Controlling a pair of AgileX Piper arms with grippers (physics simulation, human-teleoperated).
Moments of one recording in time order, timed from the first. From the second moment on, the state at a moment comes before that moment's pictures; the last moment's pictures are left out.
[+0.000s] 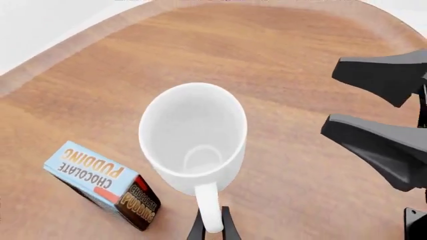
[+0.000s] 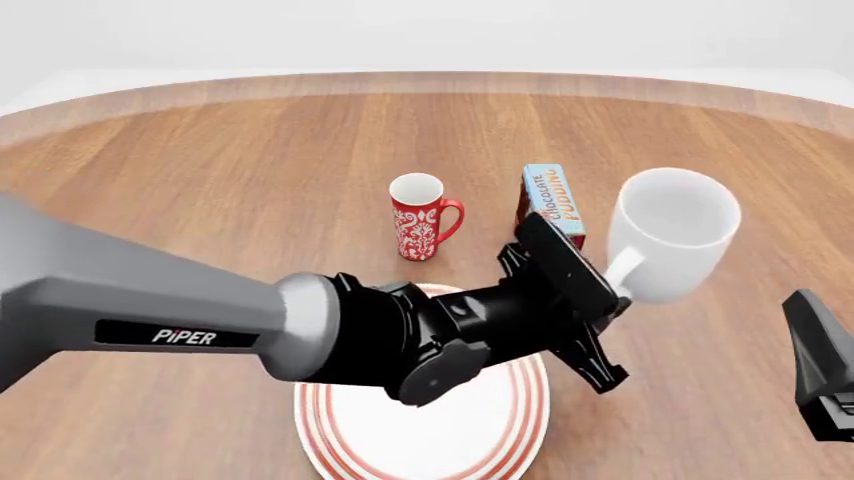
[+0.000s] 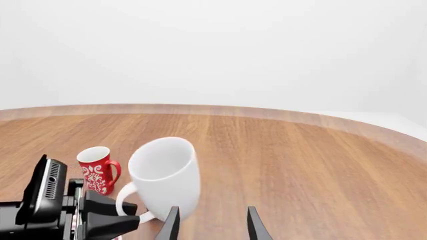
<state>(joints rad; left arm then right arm) -1.06 1.92 -1.07 -0.43 0.14 0.04 0.00 0.00 -0.03 0.00</state>
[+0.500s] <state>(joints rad) -1.08 1.81 -0.94 -0.47 0.14 0.04 0.00 0.00 -0.03 0.00</state>
